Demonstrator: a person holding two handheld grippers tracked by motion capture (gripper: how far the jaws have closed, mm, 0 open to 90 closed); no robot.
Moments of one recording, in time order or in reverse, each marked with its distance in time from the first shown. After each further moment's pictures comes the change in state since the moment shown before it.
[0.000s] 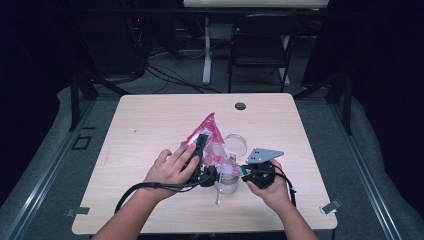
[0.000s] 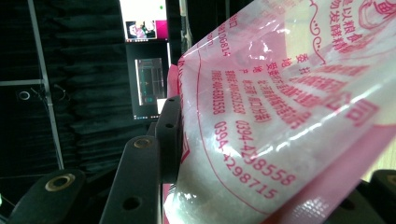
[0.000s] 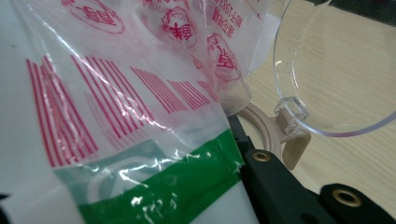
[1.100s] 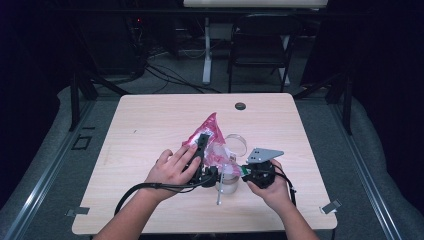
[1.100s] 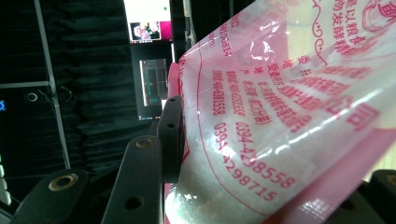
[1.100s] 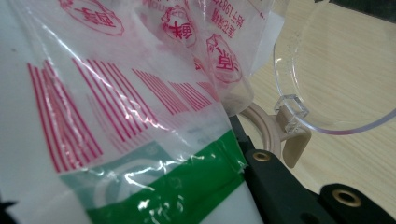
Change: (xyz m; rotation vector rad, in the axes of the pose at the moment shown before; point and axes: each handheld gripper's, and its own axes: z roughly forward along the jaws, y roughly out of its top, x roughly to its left) left arm -0.002 0.002 0.000 -0.002 0.018 0.006; right arm -0.001 0.000 0.000 0.007 0.005 0.003
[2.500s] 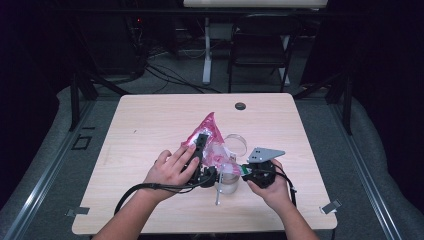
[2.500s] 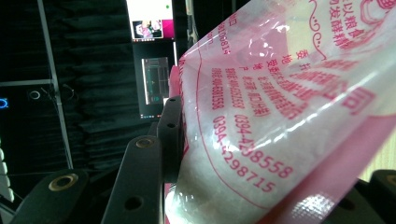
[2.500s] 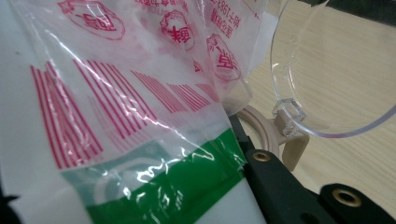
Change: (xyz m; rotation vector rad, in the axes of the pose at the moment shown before) left arm 0.000 -0.002 -0.002 0.013 0.002 0.000; right arm -0.001 0.000 -0.001 -0.022 0.001 0.011
